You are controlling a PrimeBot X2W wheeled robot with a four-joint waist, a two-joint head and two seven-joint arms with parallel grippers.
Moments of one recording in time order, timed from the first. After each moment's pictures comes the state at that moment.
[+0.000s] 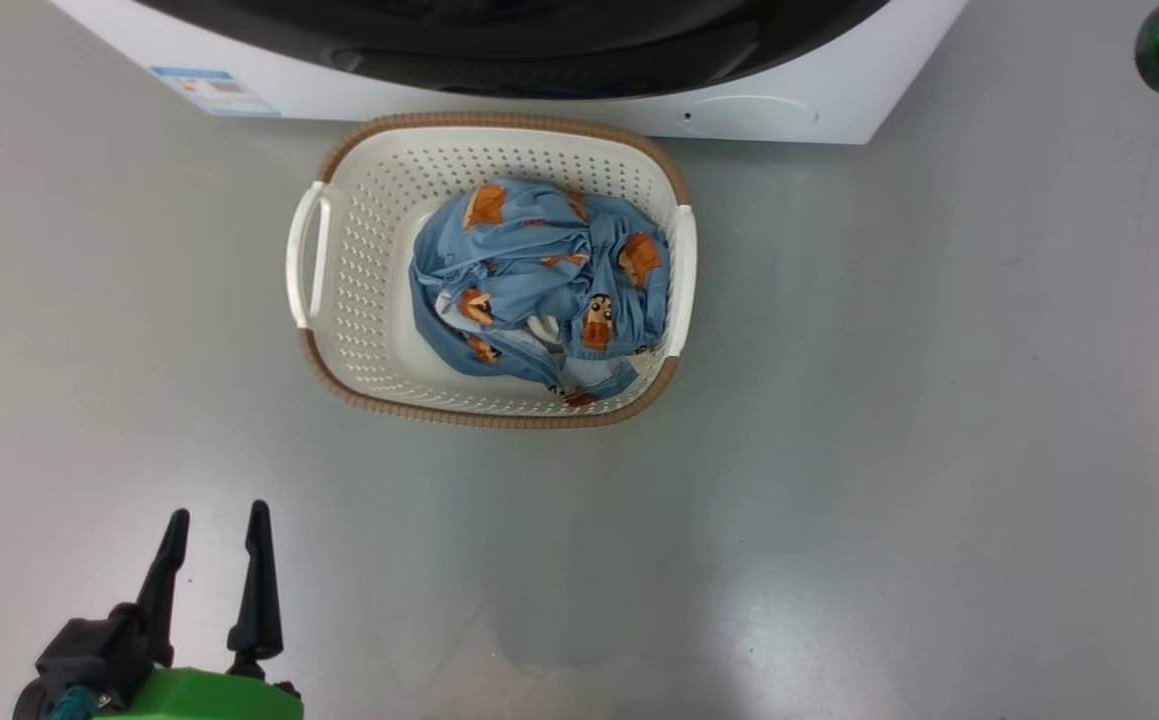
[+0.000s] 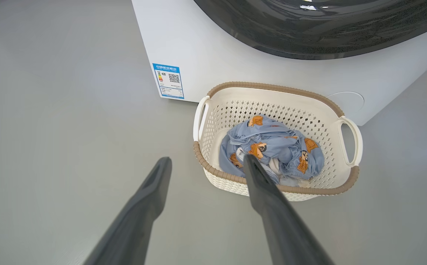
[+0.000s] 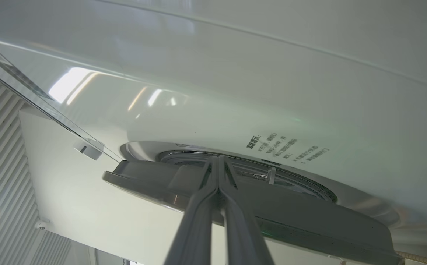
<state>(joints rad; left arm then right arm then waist) -0.09 0.03 0.02 0.24 -0.24 -0.13 -0.25 -1.03 -0.26 -0.16 0.36 1.59 0.13 0.65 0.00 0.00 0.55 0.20</state>
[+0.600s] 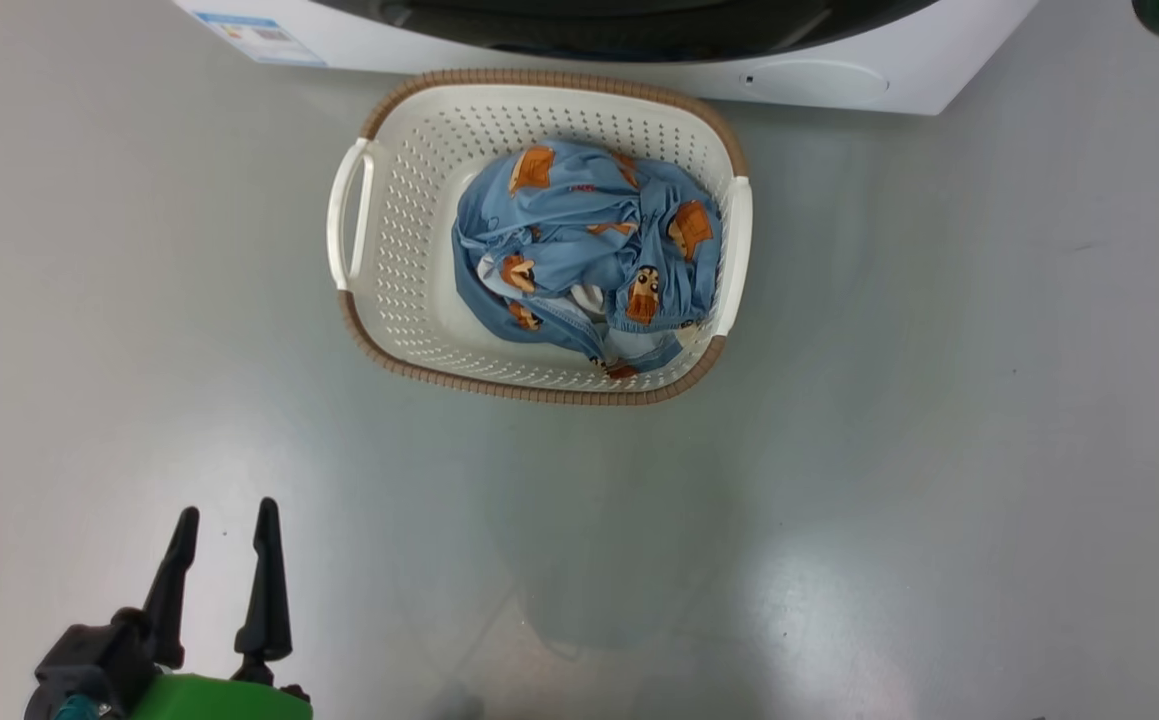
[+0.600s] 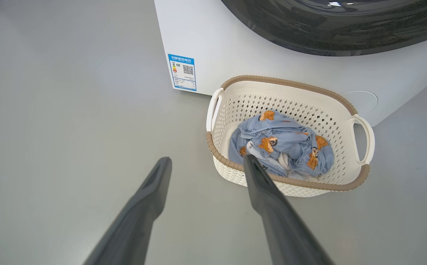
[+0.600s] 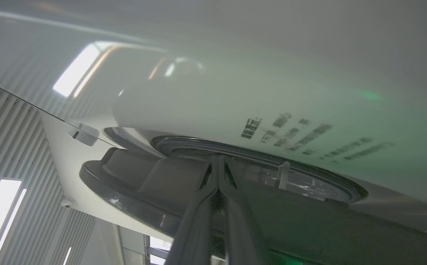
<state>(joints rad) -0.07 0.03 -0.01 0.20 -0.29 -0.13 -0.25 -1.10 -0.24 -0.15 0.36 1.59 0.13 0.70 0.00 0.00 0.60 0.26</state>
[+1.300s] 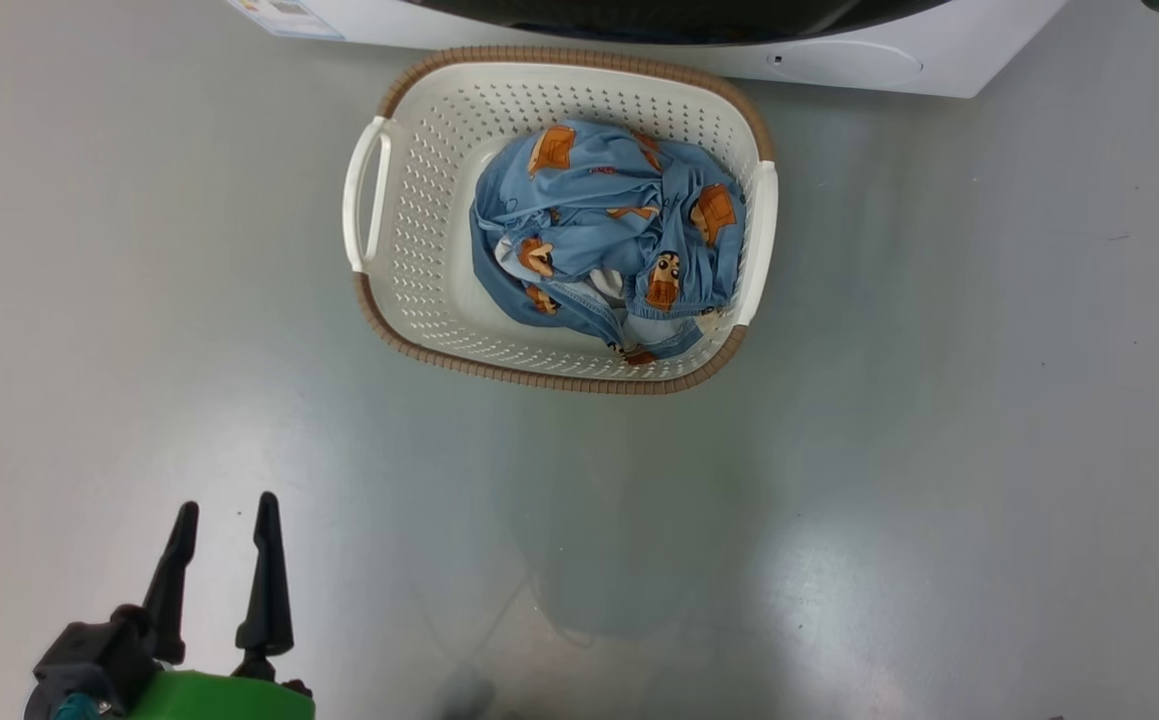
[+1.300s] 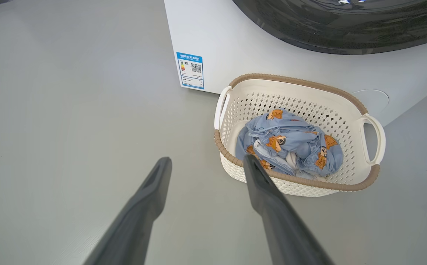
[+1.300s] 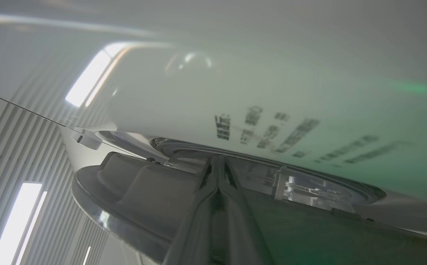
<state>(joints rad) -0.06 0.03 -0.02 0.17 -0.30 -0.11 -0.25 -1.13 -0.22 -0.18 0.36 1.60 0.13 0.73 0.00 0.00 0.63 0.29</state>
